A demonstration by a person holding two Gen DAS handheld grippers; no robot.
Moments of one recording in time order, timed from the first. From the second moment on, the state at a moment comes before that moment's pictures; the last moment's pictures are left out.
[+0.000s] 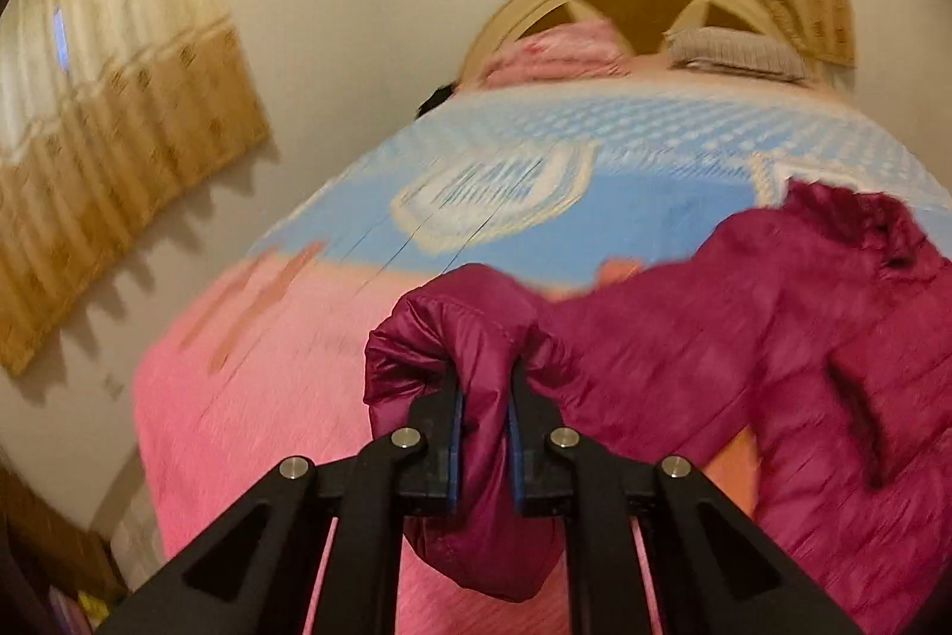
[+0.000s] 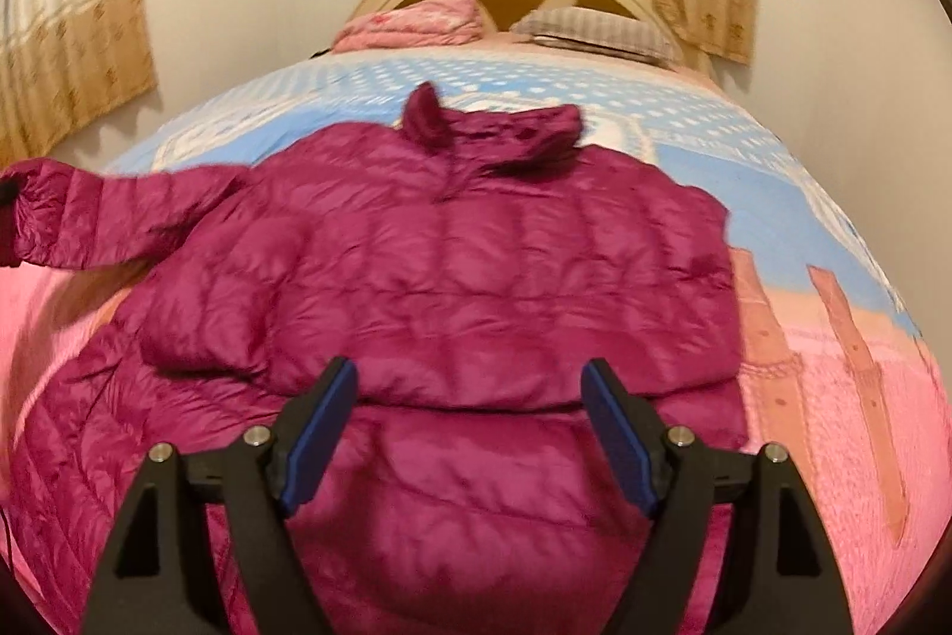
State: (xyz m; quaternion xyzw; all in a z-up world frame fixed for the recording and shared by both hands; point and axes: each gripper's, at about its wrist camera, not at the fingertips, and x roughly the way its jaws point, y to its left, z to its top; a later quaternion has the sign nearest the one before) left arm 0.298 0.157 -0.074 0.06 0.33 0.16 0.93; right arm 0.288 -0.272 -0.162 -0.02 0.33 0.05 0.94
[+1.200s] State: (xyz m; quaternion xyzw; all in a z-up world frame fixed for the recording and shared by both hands) left arm 0.346 -0.033 -0.104 0.11 0.28 0.00 0.95; right arm 0.276 -0.346 -0.152 0.09 0.34 0.03 0.93
